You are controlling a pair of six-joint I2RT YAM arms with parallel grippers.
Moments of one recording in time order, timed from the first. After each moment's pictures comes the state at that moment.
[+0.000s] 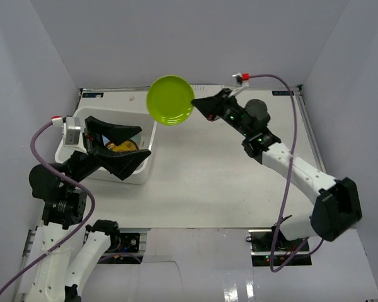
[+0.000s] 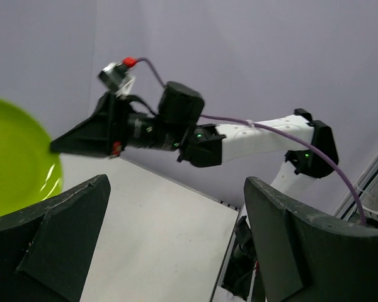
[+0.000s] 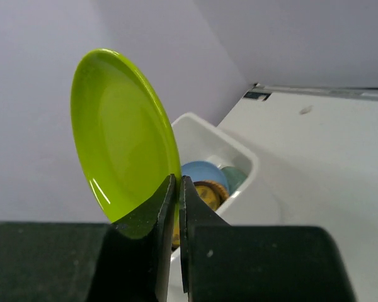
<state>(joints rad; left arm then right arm) -0.20 0.60 0.98 0.18 0.81 -0.69 0.57 1.34 1.04 0.48 -0.27 0.71</state>
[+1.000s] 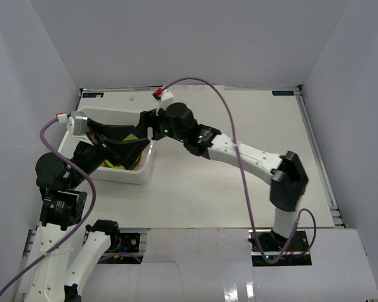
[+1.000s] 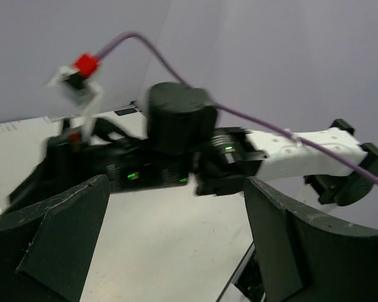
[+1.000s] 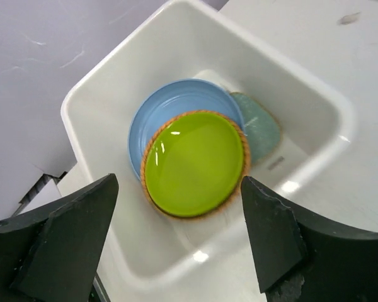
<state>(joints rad) -0.20 0.60 1.03 -0.11 0.61 -0.57 1.01 1.92 1.71 -0.04 -0.03 0.45</state>
